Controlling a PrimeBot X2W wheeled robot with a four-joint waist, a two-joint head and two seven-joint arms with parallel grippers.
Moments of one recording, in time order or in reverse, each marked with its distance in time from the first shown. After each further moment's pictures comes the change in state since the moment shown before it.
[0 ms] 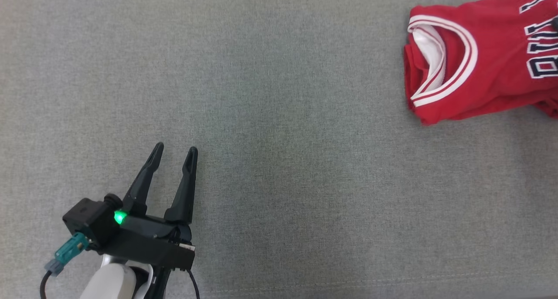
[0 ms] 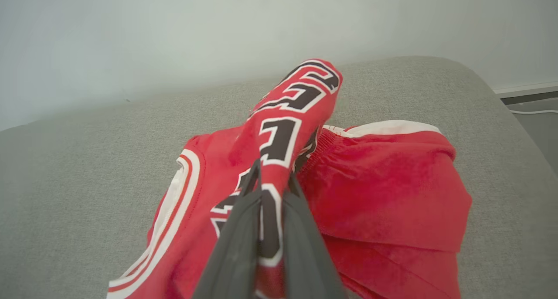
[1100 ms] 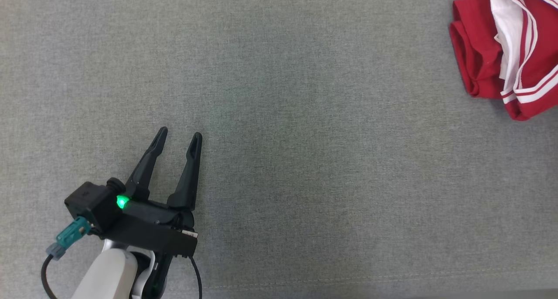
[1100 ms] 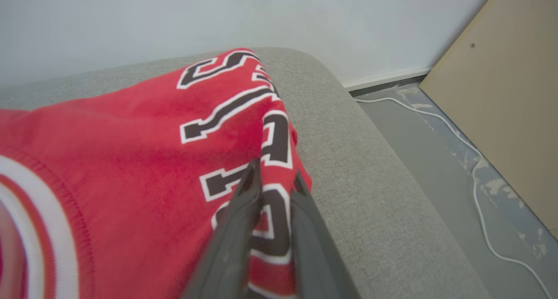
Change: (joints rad) left arm -0.058 0.001 -0.014 0.014 0.002 -0.007 0.012; right arm -0.070 0.021 0.005 0.284 -0.152 -0.194 -0.159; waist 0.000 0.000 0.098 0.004
